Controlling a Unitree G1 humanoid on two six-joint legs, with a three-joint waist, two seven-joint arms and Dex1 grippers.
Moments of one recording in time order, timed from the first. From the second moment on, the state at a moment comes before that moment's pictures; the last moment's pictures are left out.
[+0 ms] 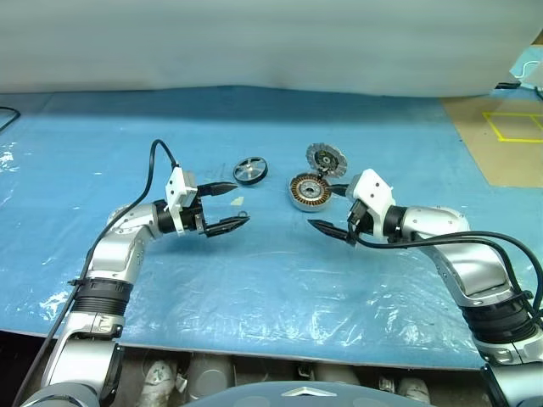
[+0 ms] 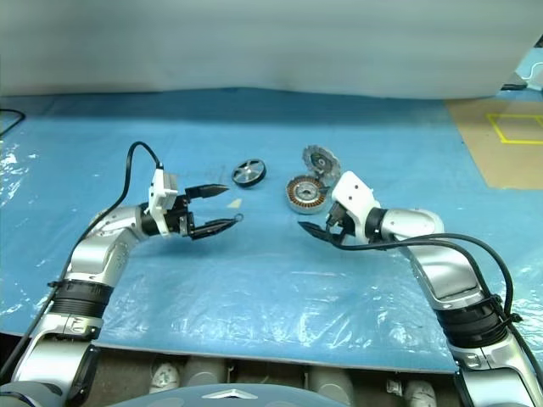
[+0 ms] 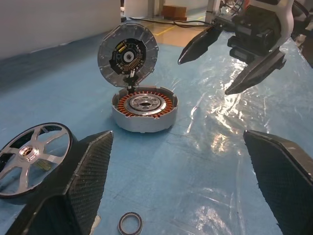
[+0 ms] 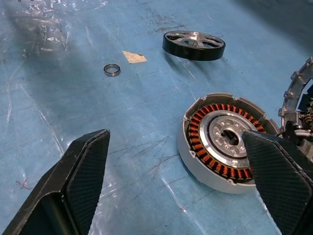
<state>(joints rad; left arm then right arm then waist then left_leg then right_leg) -0.41 0.47 0.00 0.20 -0.42 0.10 -1.21 -0.35 -0.69 0.13 -0.31 0.25 0.55 0.80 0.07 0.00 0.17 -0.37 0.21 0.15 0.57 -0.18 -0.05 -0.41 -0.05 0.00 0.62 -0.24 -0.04</state>
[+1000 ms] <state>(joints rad) -0.33 0.43 -0.01 0.11 -0.43 0.14 -1.16 -0.86 -0.64 0.49 0.33 -0.08 0.46 1.12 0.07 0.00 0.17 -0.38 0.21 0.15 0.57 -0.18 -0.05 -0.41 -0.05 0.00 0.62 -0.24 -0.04</state>
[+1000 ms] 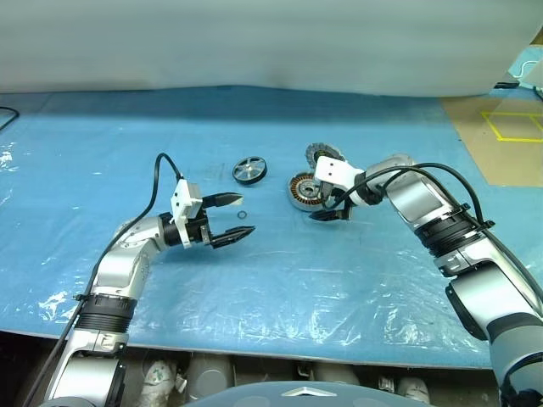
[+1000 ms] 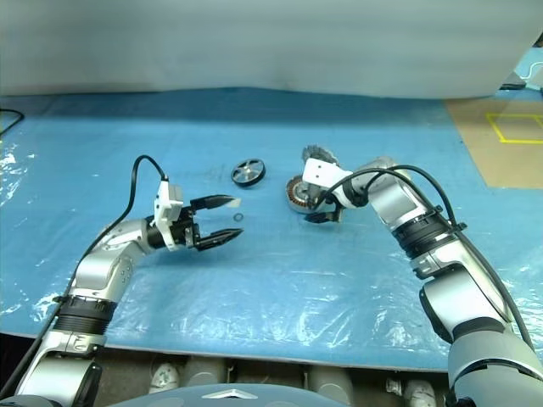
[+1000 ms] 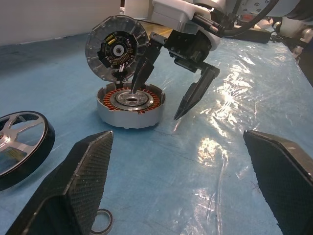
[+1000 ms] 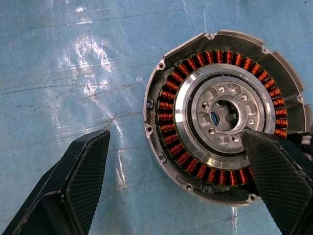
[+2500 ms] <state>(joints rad) -0.35 0.41 -0.03 0.11 -0.43 0.16 -1.16 -0.85 -0.59 0.49 0.37 -0.21 0.21 1.23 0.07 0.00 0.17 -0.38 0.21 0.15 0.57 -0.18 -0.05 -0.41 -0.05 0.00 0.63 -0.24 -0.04</state>
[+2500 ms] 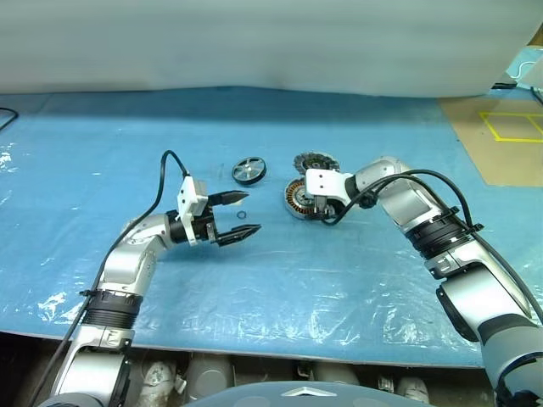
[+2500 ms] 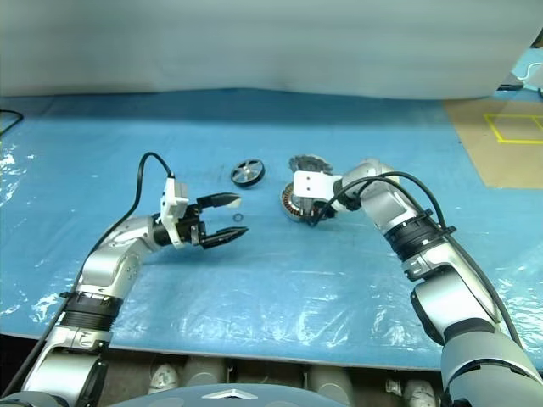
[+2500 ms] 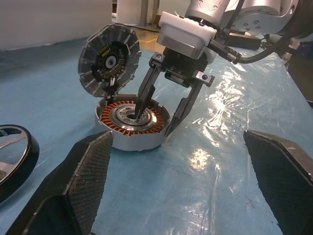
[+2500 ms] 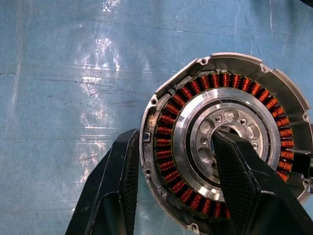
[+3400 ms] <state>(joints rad) -0.34 0.43 -0.03 0.09 -0.44 0.17 -1.17 -0.75 -0.61 0.45 0.07 -0.06 0.27 1.44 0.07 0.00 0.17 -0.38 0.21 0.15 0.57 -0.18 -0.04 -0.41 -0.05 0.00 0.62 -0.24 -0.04</state>
